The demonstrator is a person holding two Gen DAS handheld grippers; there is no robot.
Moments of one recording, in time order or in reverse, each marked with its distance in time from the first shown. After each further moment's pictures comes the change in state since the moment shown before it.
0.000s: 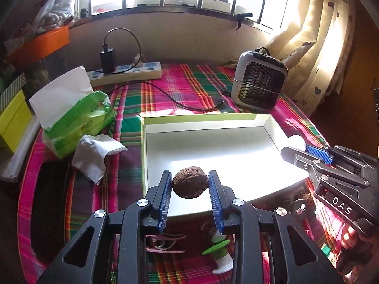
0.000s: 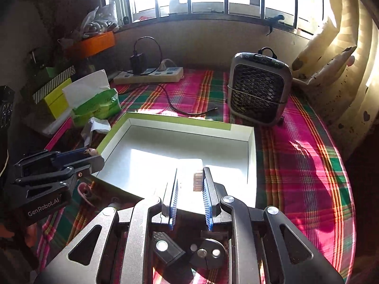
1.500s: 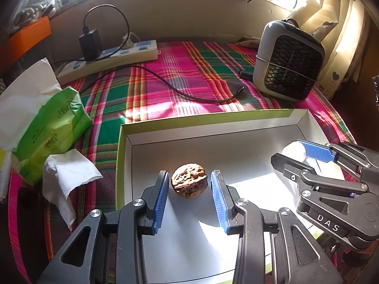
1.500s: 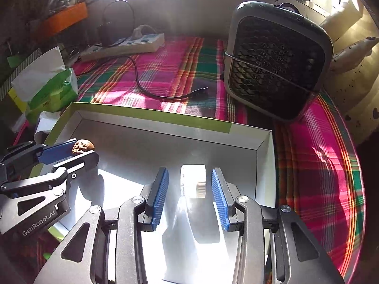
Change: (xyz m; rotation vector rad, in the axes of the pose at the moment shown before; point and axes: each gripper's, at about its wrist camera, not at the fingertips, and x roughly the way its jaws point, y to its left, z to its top) left arm 0.084 -0.002 0.028 0.033 0.118 0.048; right arm 0.095 -0.017 0.015 -0.004 0.168 -0.049
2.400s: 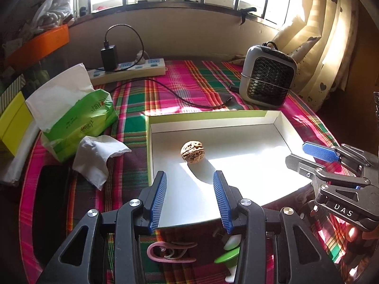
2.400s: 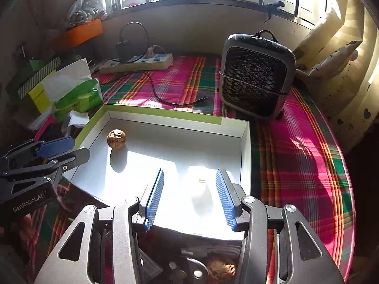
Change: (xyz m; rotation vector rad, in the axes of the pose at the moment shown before) left arm -0.071 0.010 -0.040 -0.022 -0.109 -0.026; right arm -0.074 0.003 -0.040 -0.010 -0.111 0.022
